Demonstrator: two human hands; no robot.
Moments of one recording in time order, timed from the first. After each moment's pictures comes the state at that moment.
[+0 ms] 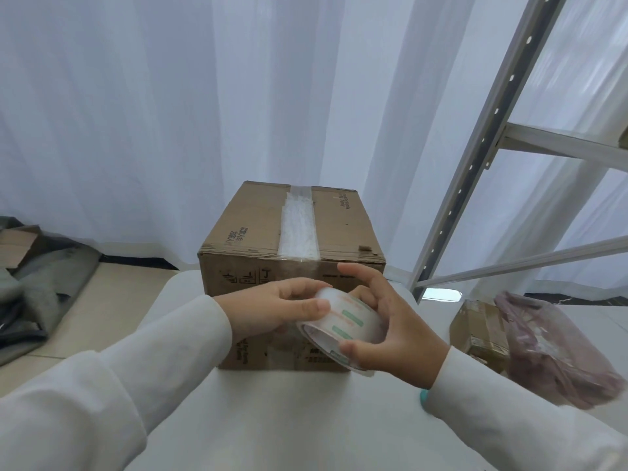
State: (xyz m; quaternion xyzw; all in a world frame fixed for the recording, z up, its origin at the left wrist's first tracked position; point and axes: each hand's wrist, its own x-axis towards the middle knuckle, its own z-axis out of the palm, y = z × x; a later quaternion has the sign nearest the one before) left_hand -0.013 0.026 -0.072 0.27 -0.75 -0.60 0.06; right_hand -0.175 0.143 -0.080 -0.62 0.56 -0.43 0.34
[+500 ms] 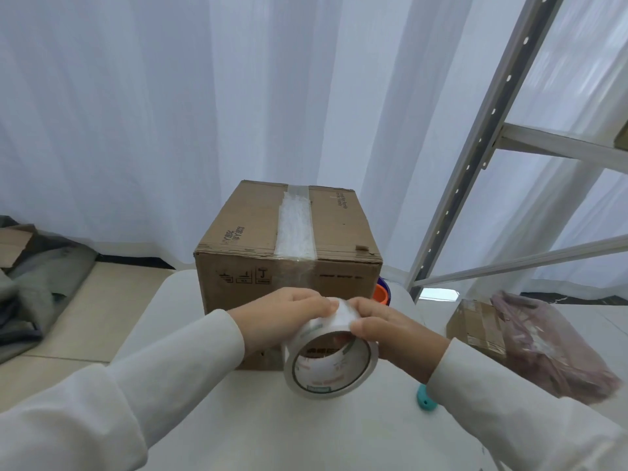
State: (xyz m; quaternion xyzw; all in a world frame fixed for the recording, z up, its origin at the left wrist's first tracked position) left_hand -0.026 0.046 -0.071 0.30 -0.77 -0.56 0.08; right_hand -0.186 0.135 -0.080 -0.52 0.60 -0.35 0.50
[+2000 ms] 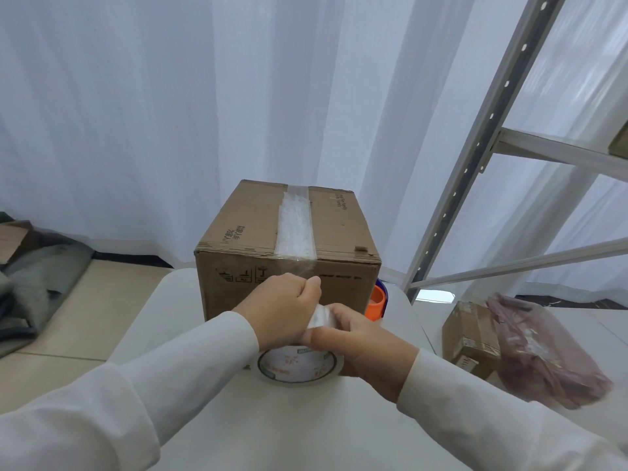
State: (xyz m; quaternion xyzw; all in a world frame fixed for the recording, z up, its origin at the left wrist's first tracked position) left_hand -0.035 0.048 -0.072 0.37 -0.84 -0.34 0.19; right_hand -0.146 0.133 -0.075 -0.43 0.64 -0.34 0.53
